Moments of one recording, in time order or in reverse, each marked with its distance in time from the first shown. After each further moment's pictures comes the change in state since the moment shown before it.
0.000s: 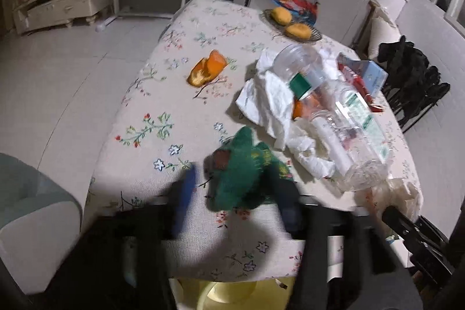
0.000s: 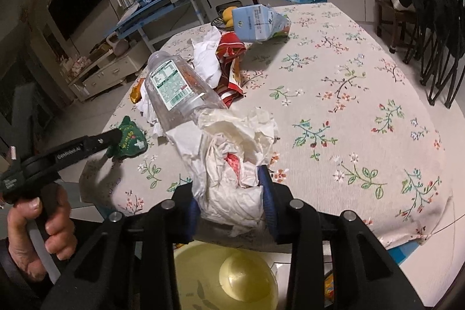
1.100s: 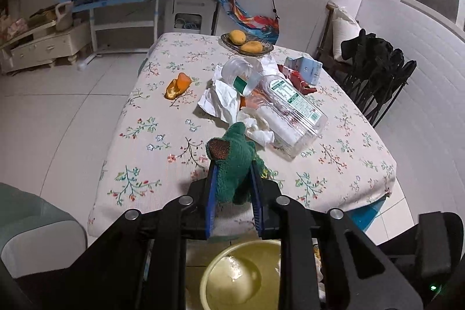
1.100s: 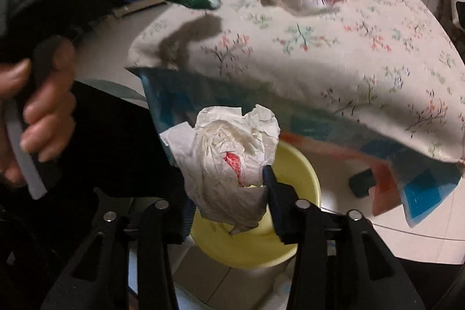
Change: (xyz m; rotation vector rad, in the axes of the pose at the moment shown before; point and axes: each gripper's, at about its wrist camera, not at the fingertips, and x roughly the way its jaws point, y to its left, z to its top) left arm -0.083 -0.020 -0.050 0.165 -0.137 -0.104; right arm 0.007 0.066 -0.095 -0.287 0.323 0.084
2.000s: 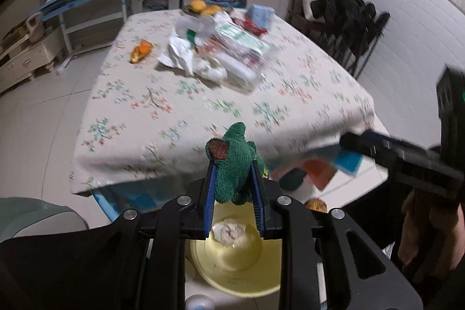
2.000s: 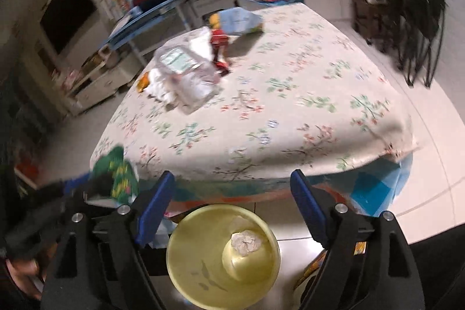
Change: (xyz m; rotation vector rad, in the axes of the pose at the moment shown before) left arm -0.016 -0.041 -0.056 0.175 0.136 -0.065; right arm -0.064 -0.072 0.001 0.388 -0.380 -0.138
